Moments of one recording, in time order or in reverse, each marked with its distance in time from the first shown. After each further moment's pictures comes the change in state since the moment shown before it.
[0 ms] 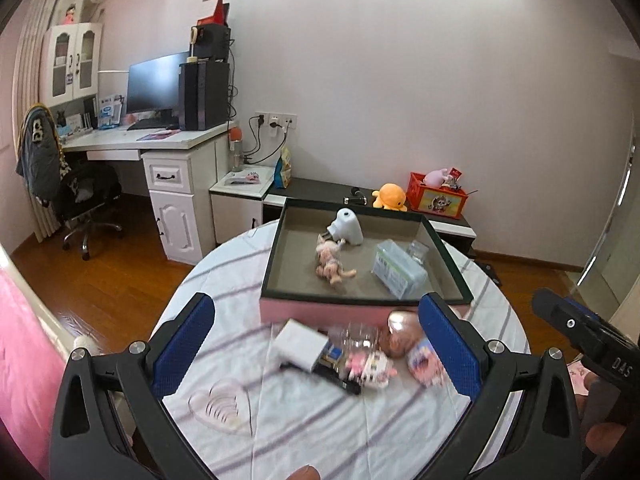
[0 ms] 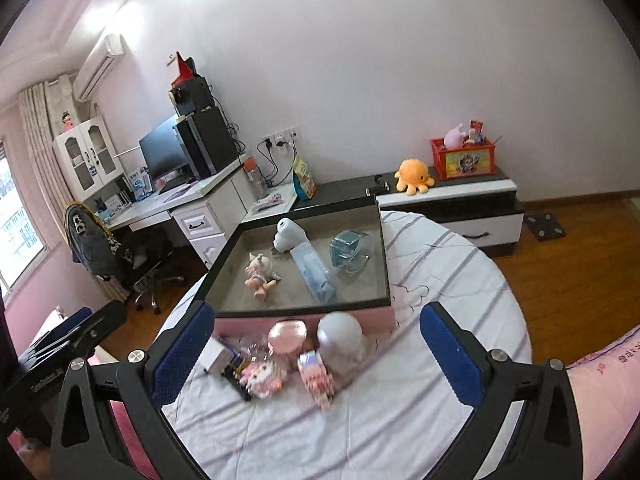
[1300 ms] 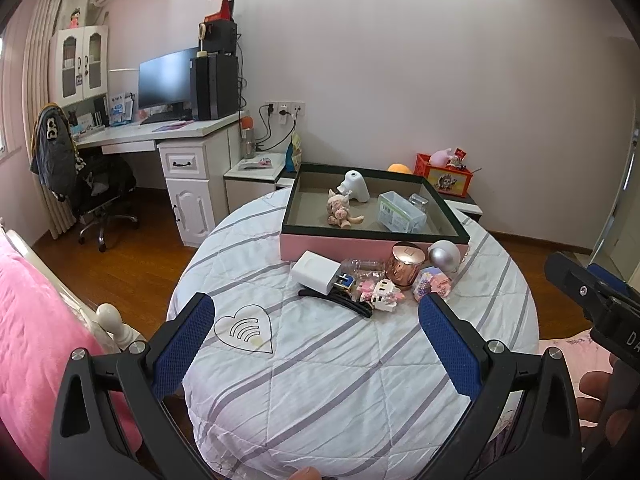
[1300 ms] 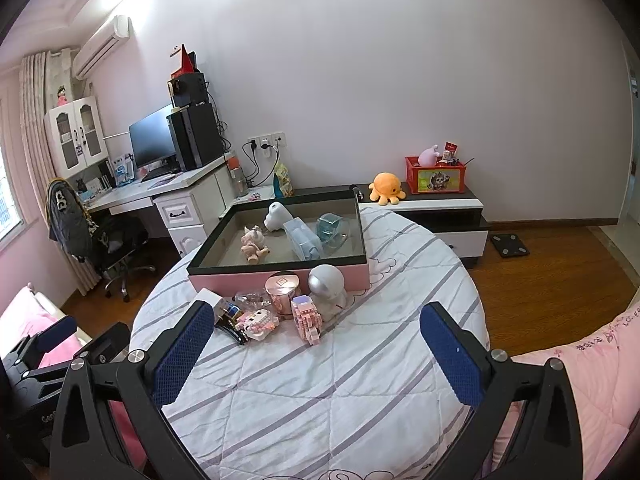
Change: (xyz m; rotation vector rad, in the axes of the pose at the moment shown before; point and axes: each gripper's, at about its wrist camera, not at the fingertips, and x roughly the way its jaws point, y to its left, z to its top) left arm -0.048 -0.004 -0.057 0.029 0.041 0.048; right arm -0.064 0.027 -0.047 -0.072 -0.017 -0.126
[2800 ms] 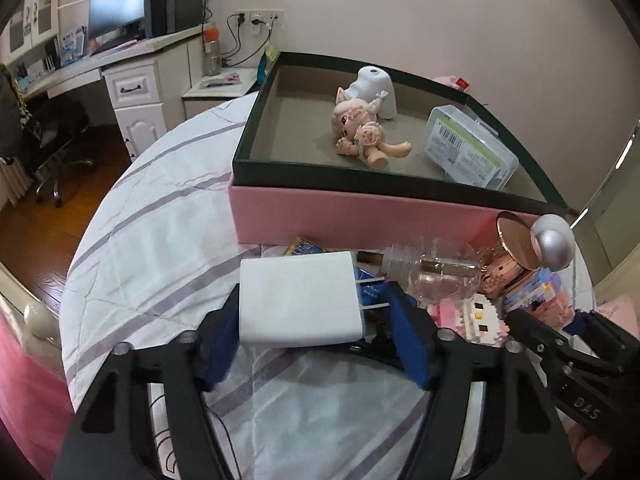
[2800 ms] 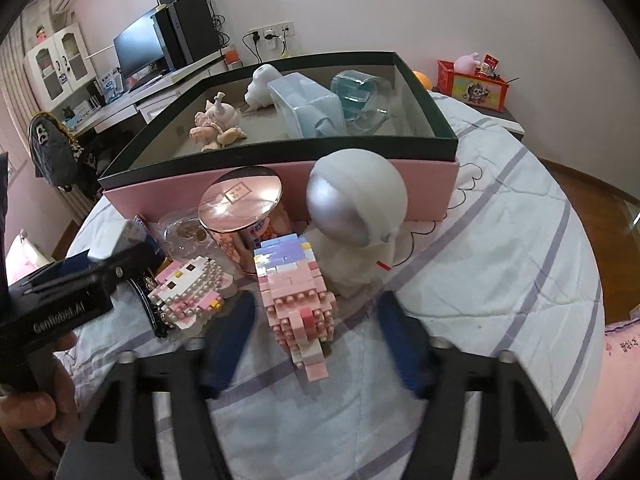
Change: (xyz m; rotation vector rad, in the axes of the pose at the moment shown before) left arm 0.222 0.023 0.008 0.000 0.308 -0.117; right arm 0.196 0.004 -0.035 -0.051 0.373 0.049
